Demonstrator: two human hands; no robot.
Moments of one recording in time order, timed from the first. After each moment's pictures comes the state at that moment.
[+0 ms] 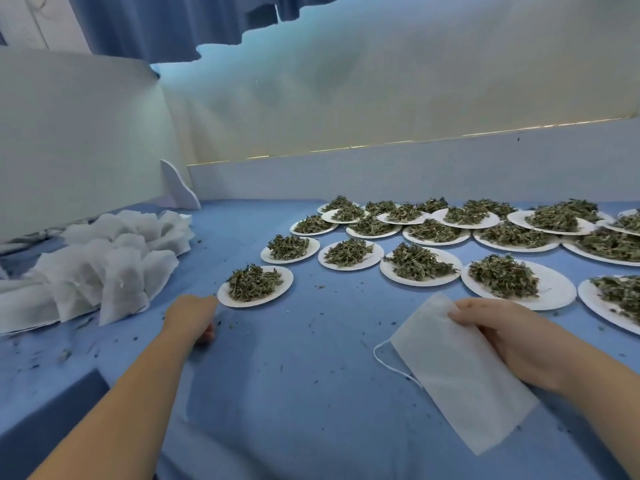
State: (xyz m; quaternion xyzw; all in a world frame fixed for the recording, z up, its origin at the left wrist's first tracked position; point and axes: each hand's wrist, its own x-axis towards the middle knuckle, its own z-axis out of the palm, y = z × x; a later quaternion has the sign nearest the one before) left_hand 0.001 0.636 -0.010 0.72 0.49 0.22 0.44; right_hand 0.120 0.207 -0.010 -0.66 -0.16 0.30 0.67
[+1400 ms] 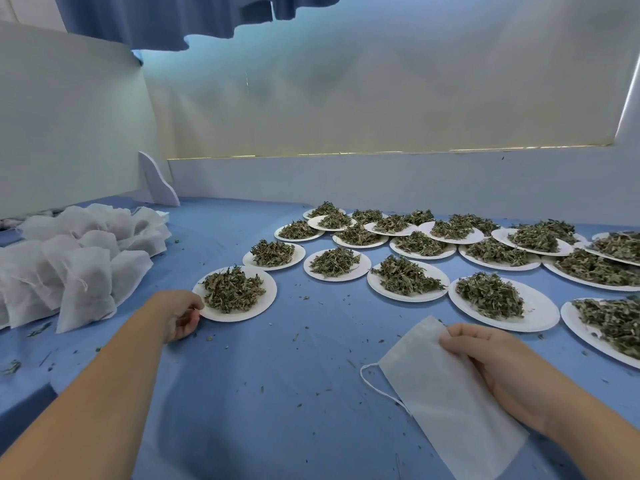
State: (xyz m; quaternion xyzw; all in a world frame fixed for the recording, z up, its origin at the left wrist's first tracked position) left_hand 0.029 0.657 0.003 0.61 0.48 0.16 0.61; right_hand 0.109 0.213 -0.016 -0.66 -0.15 0.27 0.69
